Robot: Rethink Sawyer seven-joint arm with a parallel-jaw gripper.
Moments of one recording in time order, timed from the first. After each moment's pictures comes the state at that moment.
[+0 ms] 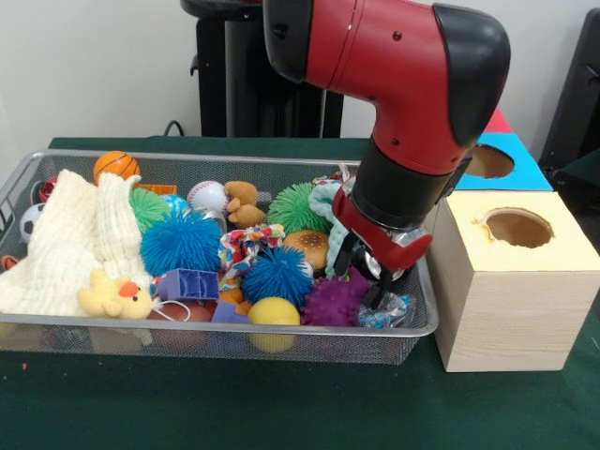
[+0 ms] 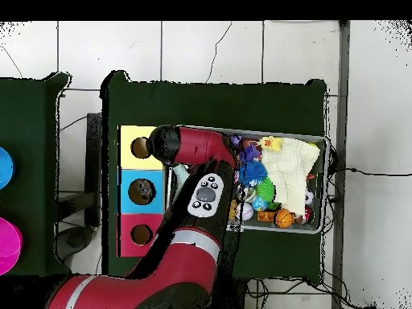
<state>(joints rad) 0.10 -0.21 -0.36 1.18 0.20 0.72 2.53</state>
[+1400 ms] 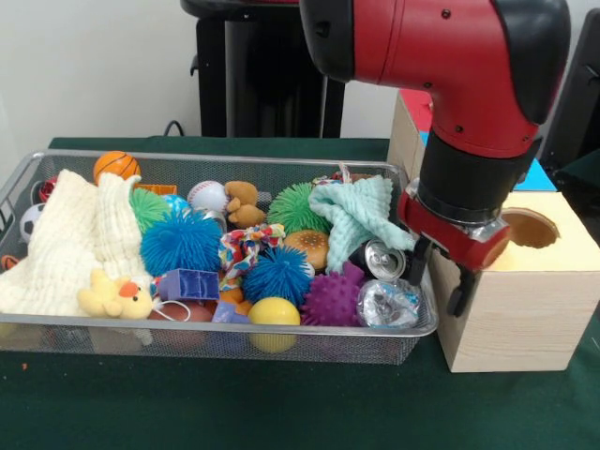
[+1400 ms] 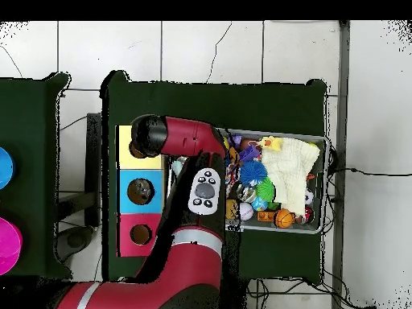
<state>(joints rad) 0.07 -0.27 -0.21 1.15 0.20 0.72 2.53</state>
